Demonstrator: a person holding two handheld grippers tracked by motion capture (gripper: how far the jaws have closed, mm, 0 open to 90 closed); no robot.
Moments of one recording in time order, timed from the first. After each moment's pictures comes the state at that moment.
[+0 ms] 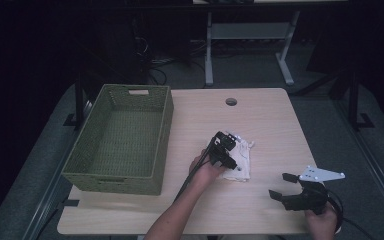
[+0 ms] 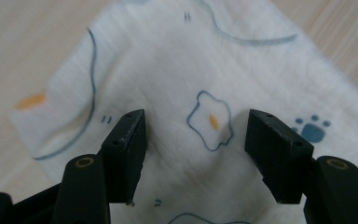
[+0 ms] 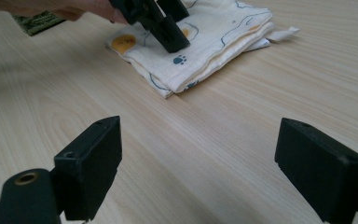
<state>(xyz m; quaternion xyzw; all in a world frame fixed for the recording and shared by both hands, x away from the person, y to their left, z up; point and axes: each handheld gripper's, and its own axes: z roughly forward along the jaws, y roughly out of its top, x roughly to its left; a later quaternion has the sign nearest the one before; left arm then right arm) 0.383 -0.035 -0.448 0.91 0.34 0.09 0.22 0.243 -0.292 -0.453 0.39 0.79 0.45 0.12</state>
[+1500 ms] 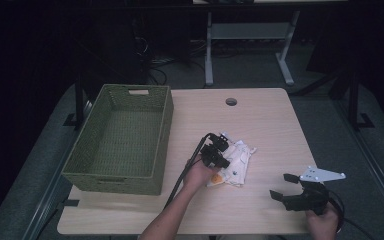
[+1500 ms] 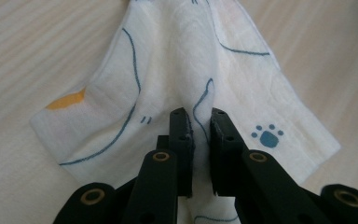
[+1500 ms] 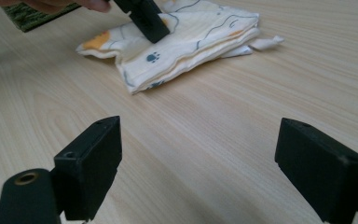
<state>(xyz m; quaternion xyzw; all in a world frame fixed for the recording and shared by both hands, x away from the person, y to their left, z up) 0.378 -0.010 -0.444 0.90 0.34 0.00 0.27 0.242 -0.294 -0.454 0.39 0.80 0.45 0.12</state>
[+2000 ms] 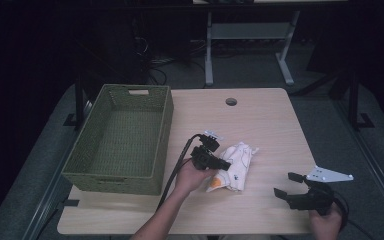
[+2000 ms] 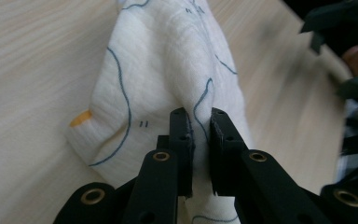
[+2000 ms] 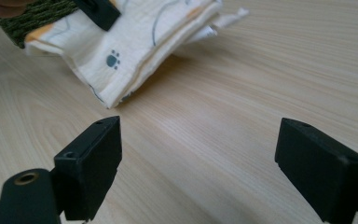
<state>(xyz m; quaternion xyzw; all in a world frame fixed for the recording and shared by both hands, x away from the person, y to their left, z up) 0.357 0.027 -0.419 0.86 0.34 -0.10 0.37 0.239 -0.305 -0.453 0.41 0.77 0.46 0.13</state>
